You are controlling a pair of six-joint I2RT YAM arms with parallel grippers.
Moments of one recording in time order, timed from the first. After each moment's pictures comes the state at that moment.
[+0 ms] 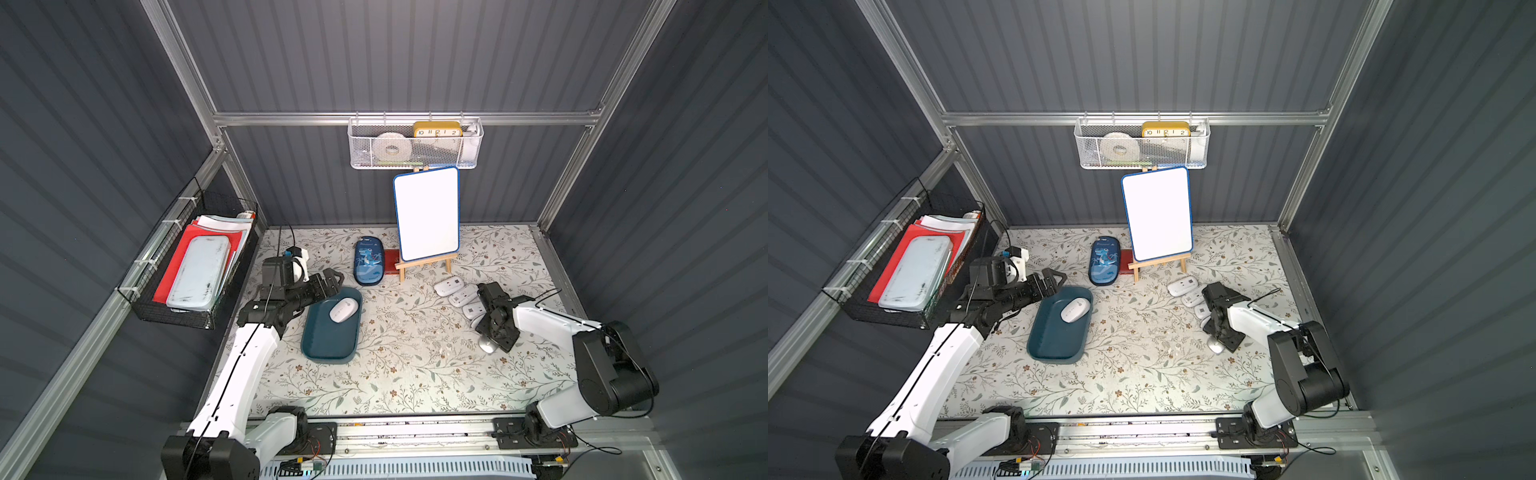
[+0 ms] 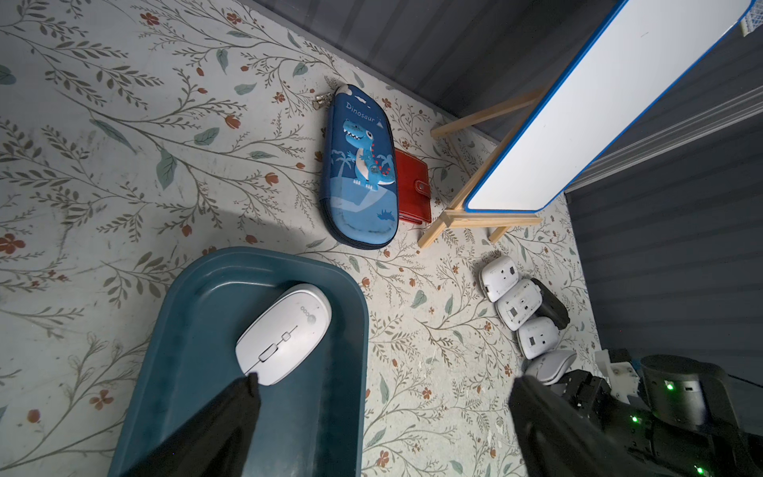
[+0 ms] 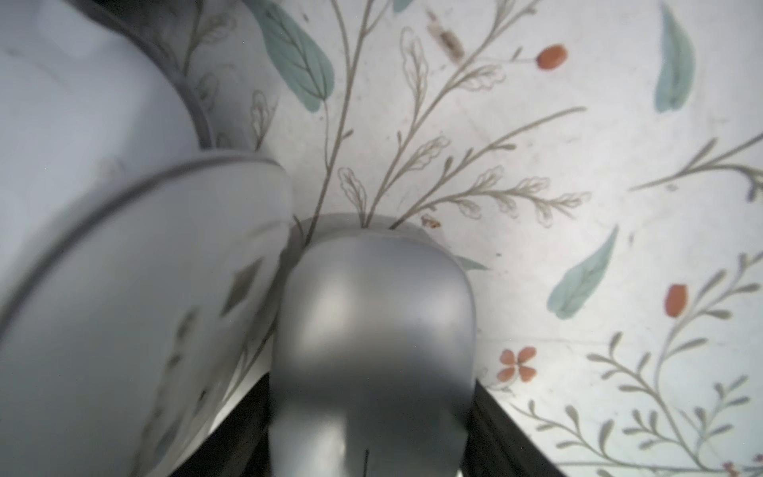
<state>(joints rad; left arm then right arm) -0.08 1.10 0.97 -0.53 0.40 -0.40 0.28 1.51 0.77 -0.67 0.20 1.03</state>
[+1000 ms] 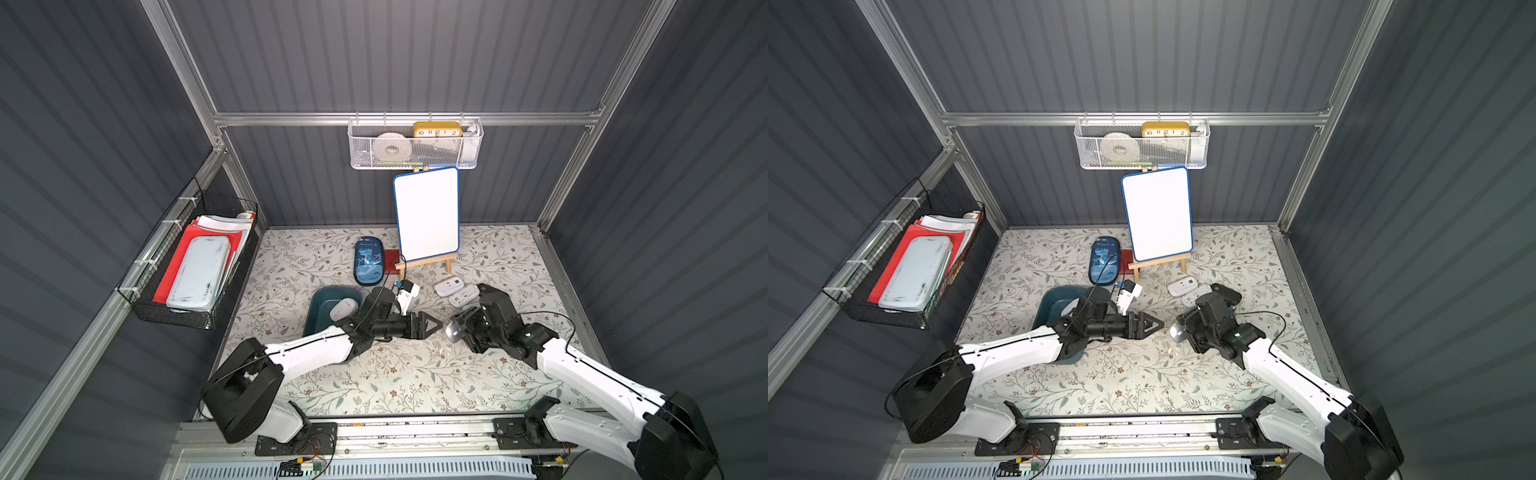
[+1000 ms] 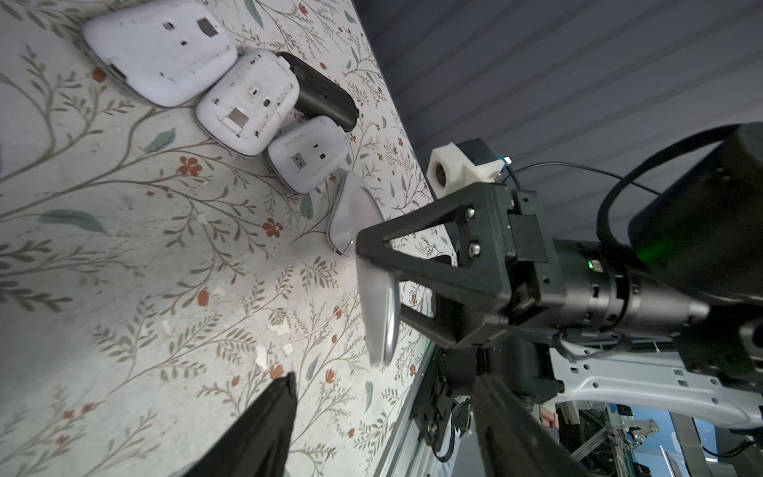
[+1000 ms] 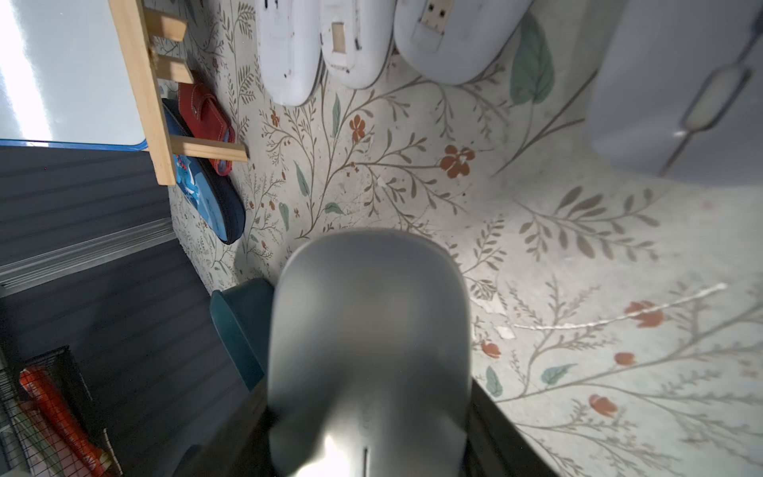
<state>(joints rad) -0.84 1.50 0.78 0.26 0.55 -0.72 0.53 1.09 0.63 -0.36 -0.11 1.50</state>
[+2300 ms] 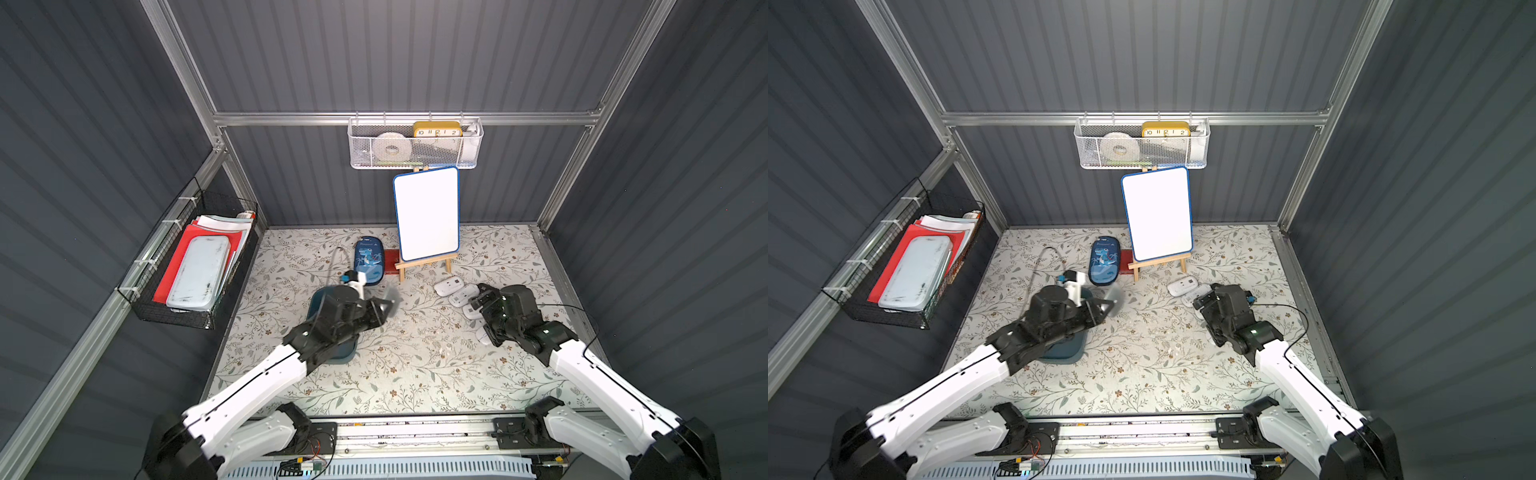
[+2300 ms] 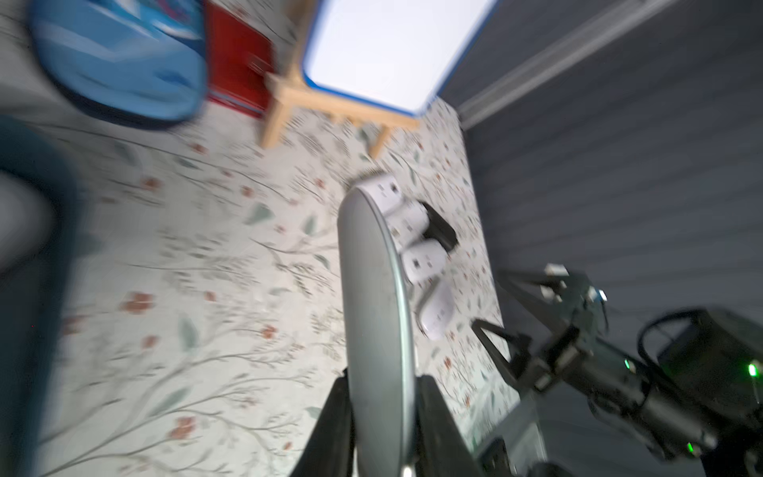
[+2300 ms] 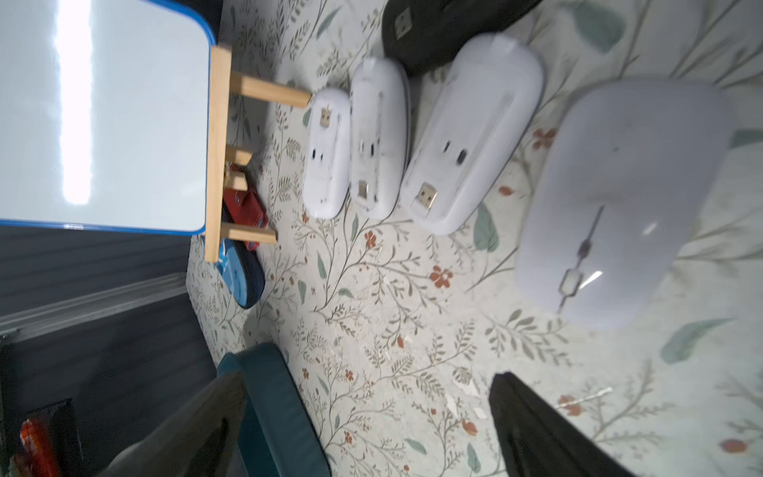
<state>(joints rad) -0.65 0.97 0.77 -0.31 0.06 -0.85 0.32 0.99 0.65 -0.46 -0.02 1.27</state>
